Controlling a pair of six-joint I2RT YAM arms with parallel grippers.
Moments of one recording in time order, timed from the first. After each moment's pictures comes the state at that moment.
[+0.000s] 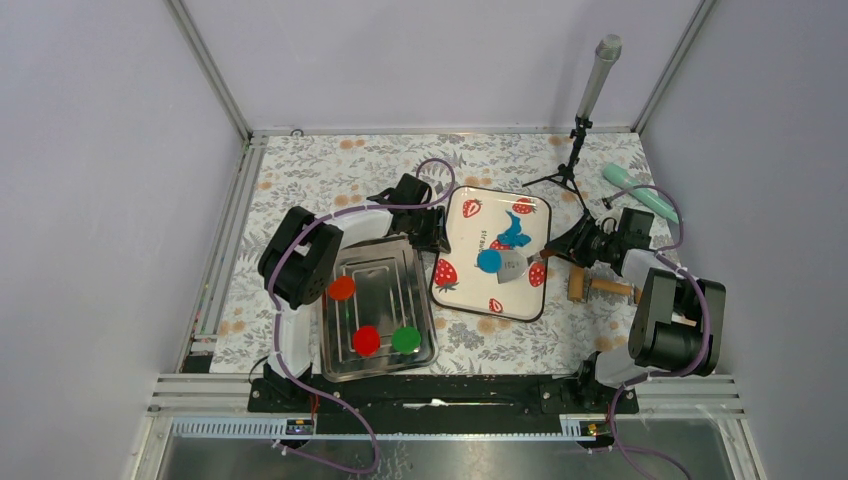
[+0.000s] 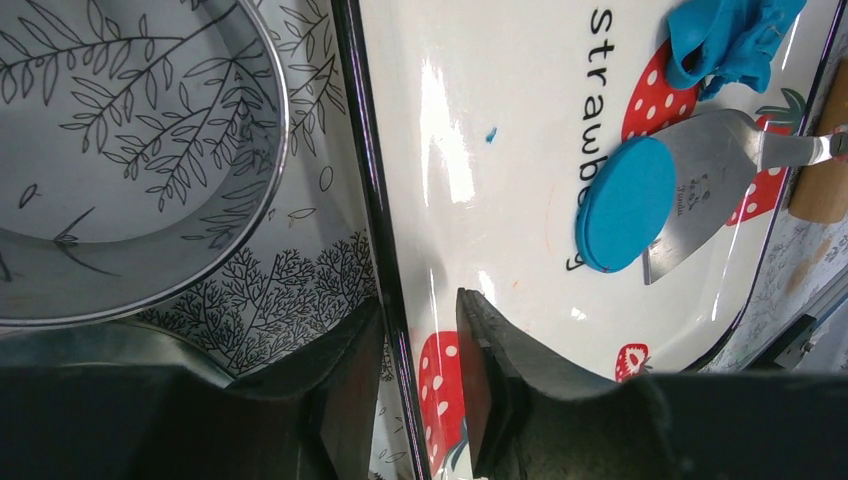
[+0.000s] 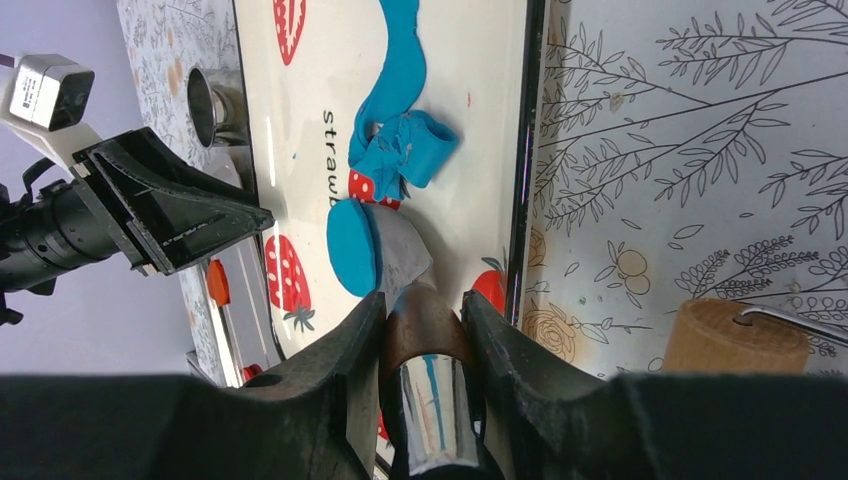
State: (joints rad) left arm -0.57 2.03 1.33 -0.26 0.37 -0.49; right arm -0.27 1.48 0.65 -0.05 -0.74 0.42
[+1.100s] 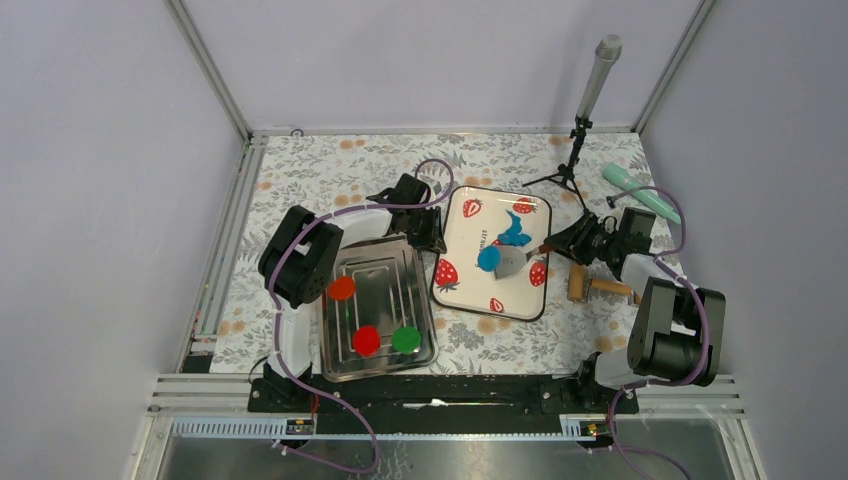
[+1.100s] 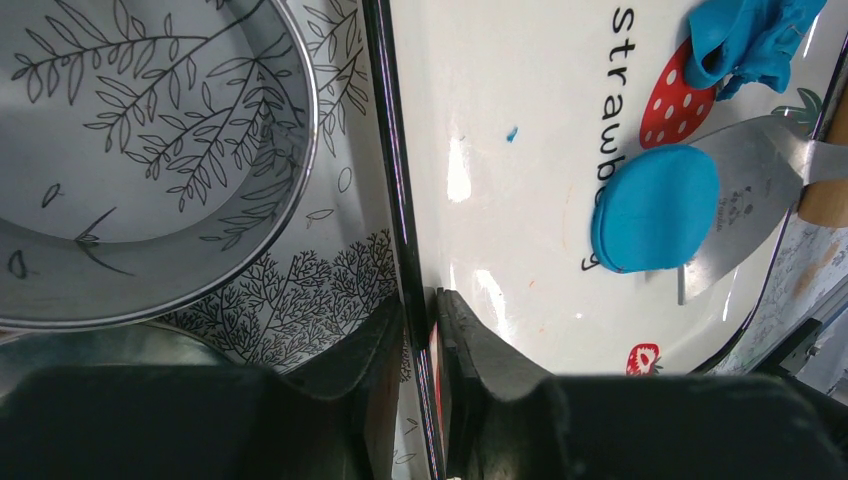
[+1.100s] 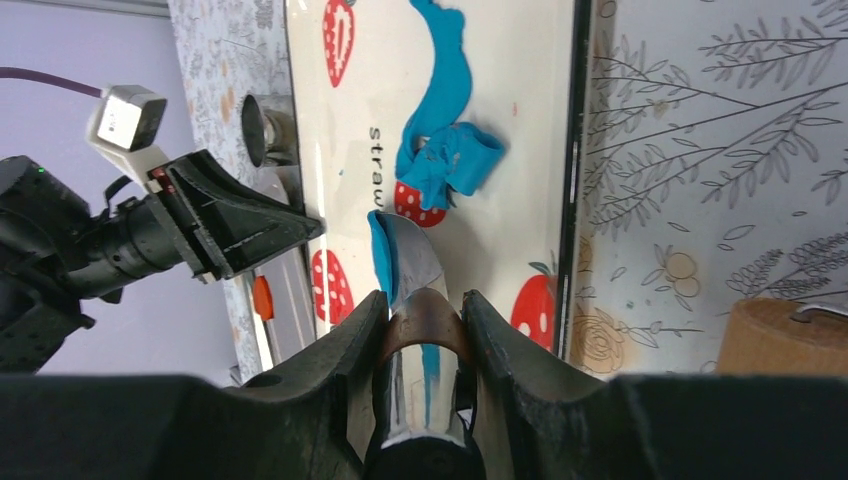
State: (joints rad) left arm -0.56 2.04 1.33 -0.26 0.37 -0.49; right arm -0.26 1.43 0.62 0.02 -0.76 0.54
